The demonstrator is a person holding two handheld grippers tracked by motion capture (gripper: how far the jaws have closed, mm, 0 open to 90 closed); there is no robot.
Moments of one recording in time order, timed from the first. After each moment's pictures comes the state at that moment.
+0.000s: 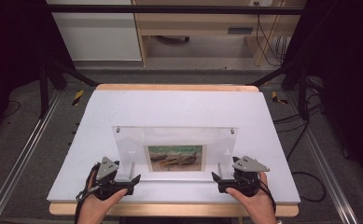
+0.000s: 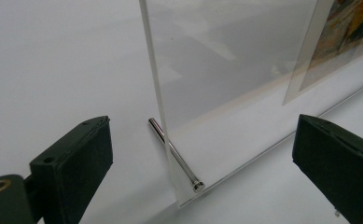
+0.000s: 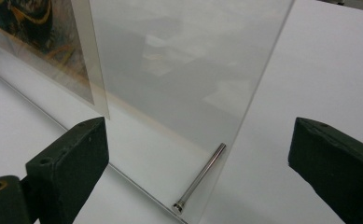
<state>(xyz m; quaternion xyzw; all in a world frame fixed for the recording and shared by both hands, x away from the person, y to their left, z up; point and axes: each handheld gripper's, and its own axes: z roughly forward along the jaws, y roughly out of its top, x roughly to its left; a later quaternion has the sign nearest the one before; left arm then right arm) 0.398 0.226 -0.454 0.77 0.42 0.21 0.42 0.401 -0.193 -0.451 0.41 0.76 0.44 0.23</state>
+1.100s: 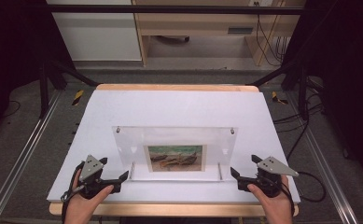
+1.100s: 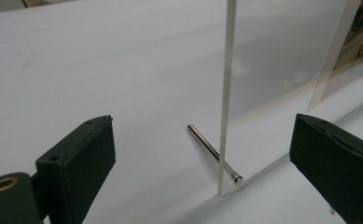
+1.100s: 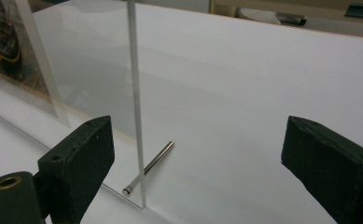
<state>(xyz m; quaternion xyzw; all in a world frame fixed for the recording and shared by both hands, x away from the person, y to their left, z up) 0.393 0.260 -0.439 0.76 0.42 0.24 0.44 0.388 -0.243 -0.435 0.44 0.72 0.47 0.26</state>
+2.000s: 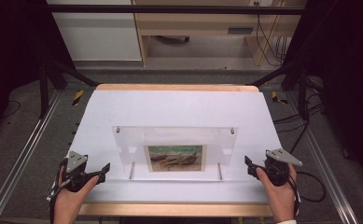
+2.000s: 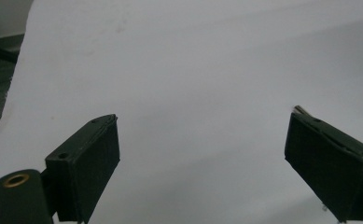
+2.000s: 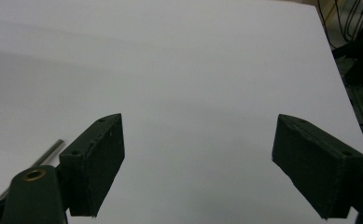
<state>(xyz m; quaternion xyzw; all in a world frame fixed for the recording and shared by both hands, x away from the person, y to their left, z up) 0.416 0.306 -0.456 0.73 0.50 0.28 0.37 0.424 -0.276 -0.454 0.53 0.69 0.39 0.31</state>
